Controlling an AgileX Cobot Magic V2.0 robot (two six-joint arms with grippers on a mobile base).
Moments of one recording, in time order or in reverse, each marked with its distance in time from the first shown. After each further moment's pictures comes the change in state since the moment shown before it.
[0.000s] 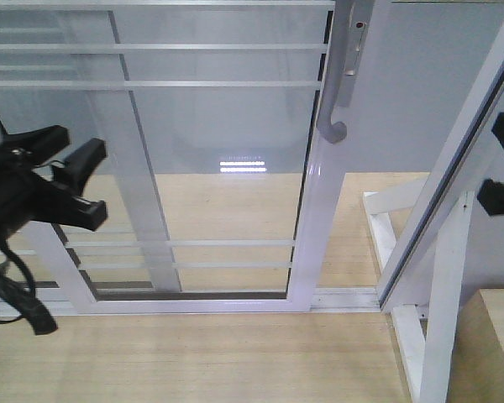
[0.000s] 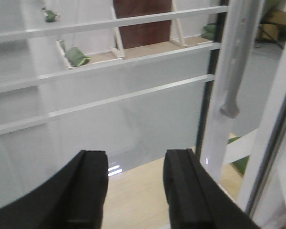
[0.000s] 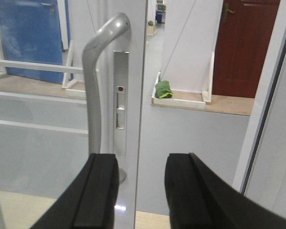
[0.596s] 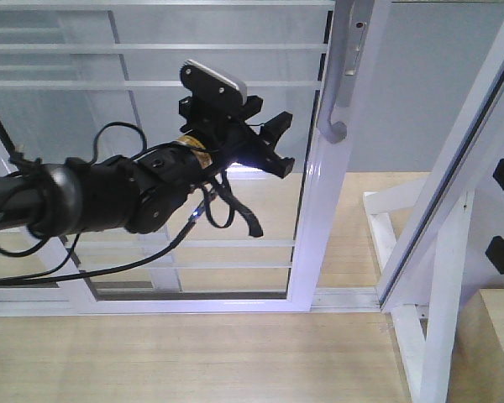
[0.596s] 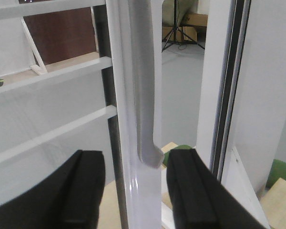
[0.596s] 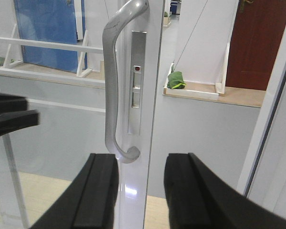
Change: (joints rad) left arm -0.213 0.821 -0.660 0.047 -0.206 -0.022; right arm 0.000 -0.132 0.050 -0.001 0.128 -0.003
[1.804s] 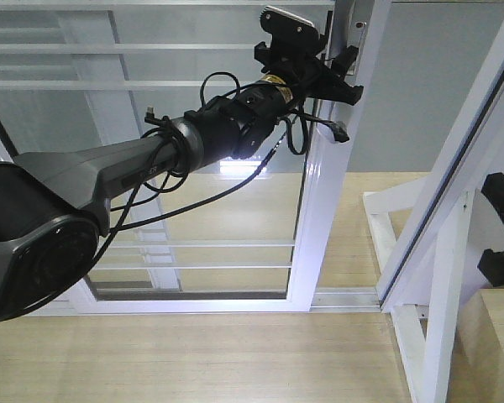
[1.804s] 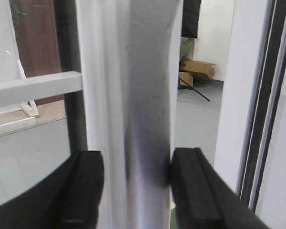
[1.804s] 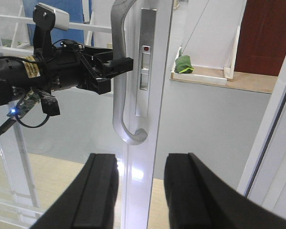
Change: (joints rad) left arm -0.013 0.462 -0.803 0.021 0.188 -0.074; right arm 0.000 0.000 0.000 -0.002 0.069 0.000
